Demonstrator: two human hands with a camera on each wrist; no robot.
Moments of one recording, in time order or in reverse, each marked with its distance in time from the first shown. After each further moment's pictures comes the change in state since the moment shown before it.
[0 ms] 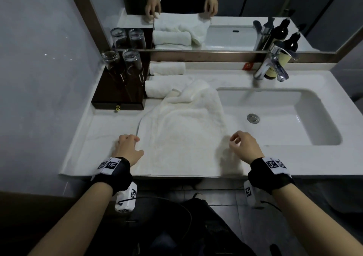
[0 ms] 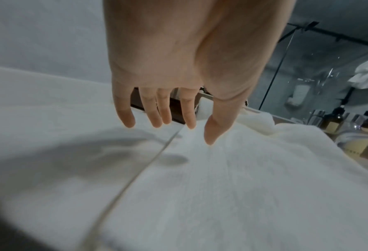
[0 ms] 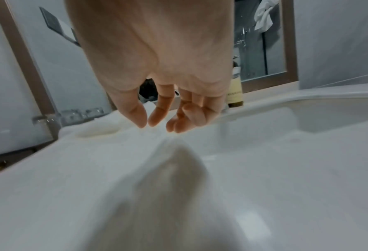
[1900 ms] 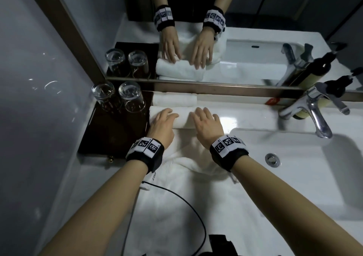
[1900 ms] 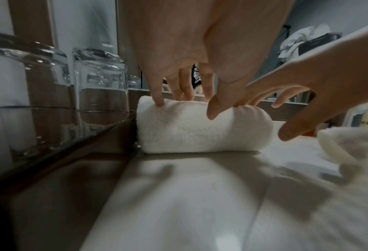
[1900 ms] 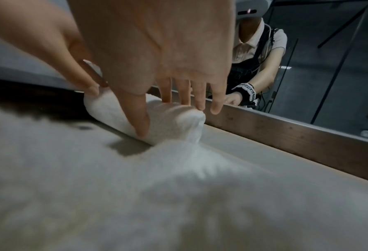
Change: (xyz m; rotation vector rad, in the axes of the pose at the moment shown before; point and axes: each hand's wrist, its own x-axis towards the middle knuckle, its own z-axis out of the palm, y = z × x) left_hand 0.214 0.146 -0.047 0.051 0.171 0.536; right_hand 0.234 -0.184 0.034 -0.693 -0.070 -0.483
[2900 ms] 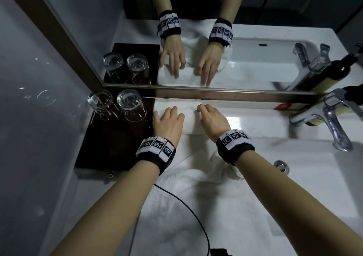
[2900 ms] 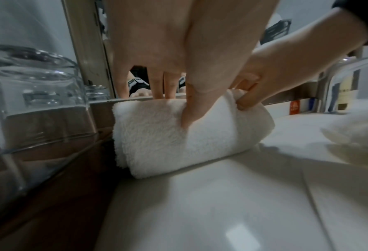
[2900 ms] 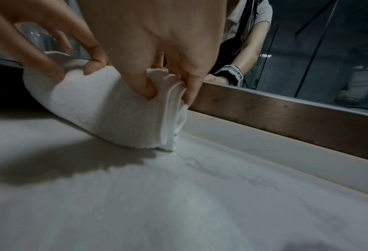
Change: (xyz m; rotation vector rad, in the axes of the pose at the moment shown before) left_hand 0.047 0.011 0.001 0.462 -0.032 -0.014; right_hand 0.056 0.023 -0.002 0.292 0.056 0.035
